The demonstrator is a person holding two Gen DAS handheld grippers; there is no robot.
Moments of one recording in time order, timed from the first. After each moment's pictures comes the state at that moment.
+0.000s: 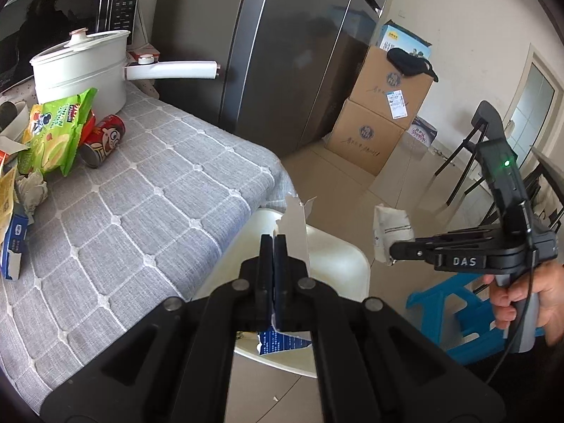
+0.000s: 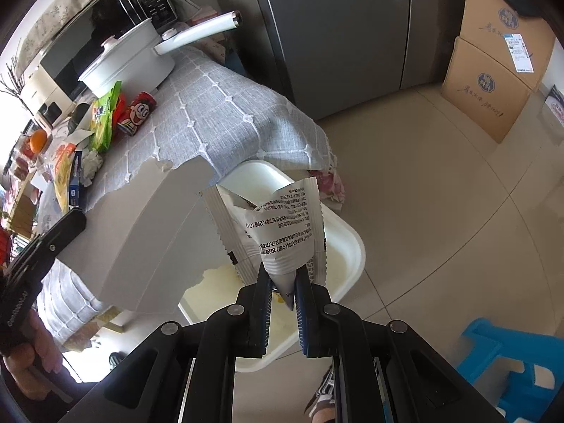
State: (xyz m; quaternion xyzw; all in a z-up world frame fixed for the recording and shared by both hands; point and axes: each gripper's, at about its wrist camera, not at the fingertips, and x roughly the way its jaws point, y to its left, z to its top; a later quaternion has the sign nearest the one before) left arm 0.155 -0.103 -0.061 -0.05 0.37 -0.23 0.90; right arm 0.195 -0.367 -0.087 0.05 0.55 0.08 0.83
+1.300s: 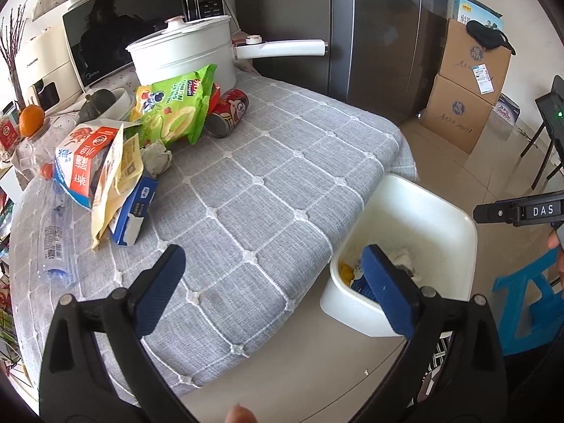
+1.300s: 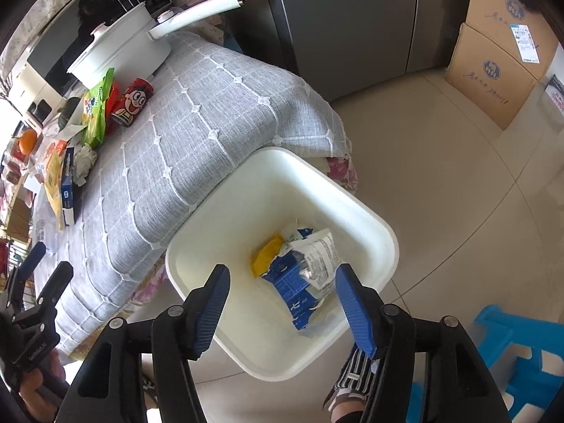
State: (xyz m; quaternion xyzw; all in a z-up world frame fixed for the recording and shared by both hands) left arm 0.137 -0.032 -0.069 0.04 0.41 -0.04 0.91; right arm 0.213 -0.324 -0.101 0.06 0.57 0.07 0.82
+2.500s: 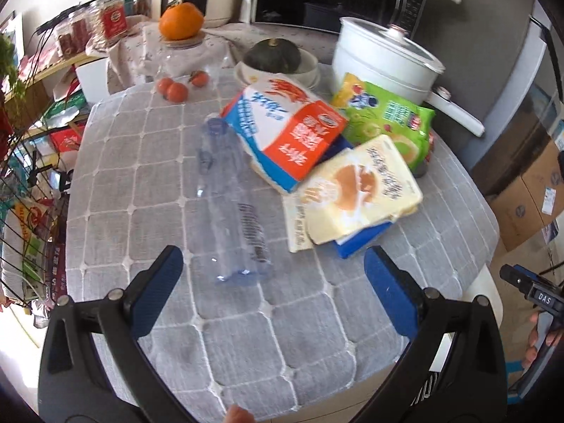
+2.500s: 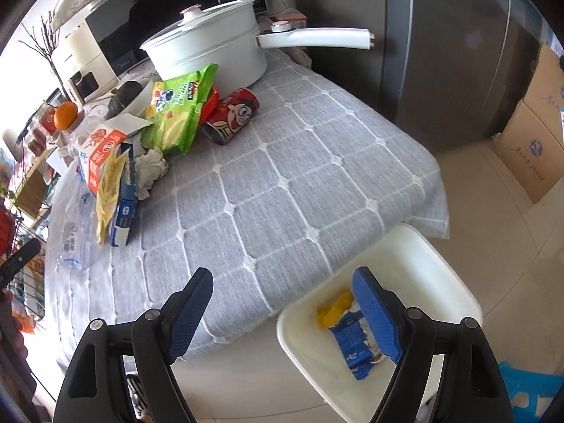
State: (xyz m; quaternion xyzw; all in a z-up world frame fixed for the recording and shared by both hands) left arm 0.156 0.220 -0.054 -0.14 0.45 0.12 0.87; right arm 0.258 -0.159 -0.073 0.01 0.51 0.14 0.85
